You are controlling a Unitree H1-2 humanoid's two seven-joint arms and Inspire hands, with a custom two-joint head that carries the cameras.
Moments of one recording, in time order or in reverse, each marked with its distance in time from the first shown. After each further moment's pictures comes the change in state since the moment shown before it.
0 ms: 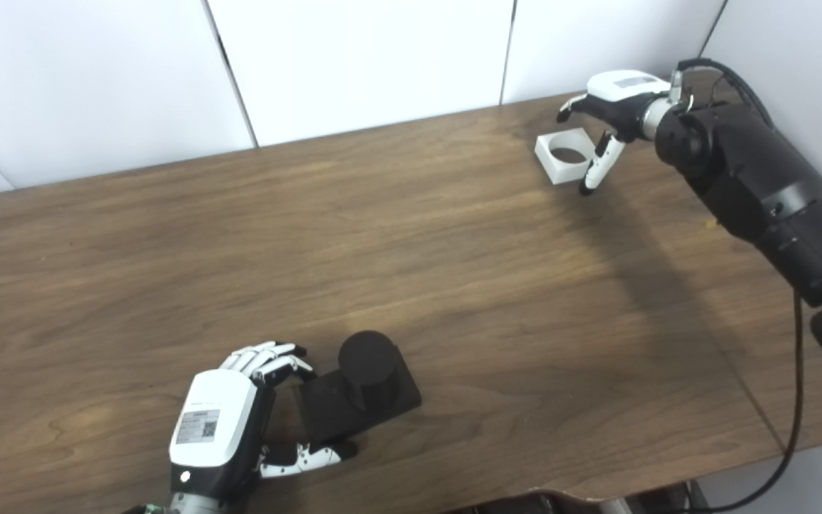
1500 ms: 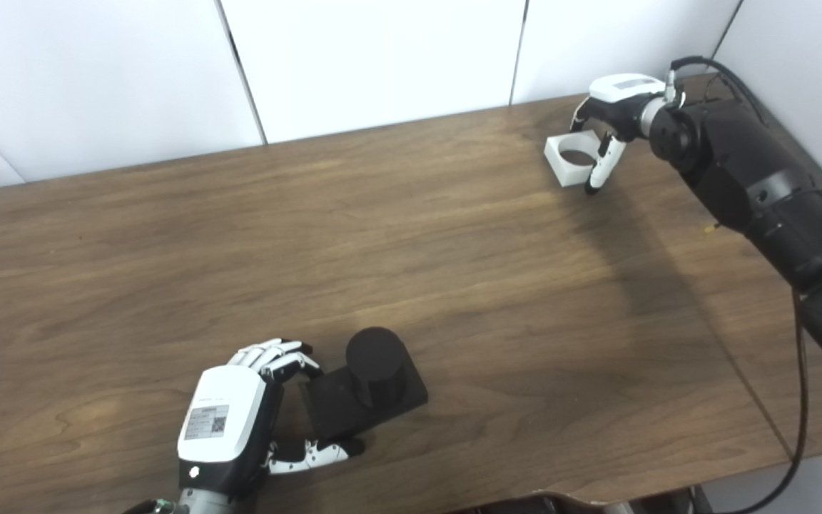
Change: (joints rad) left arm 0.009 -0.010 -0.021 -0.040 0.024 0.048 -0.025; right arm -0.069 0.031 0.055 0.144 -0.020 -0.037 -0.052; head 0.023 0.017
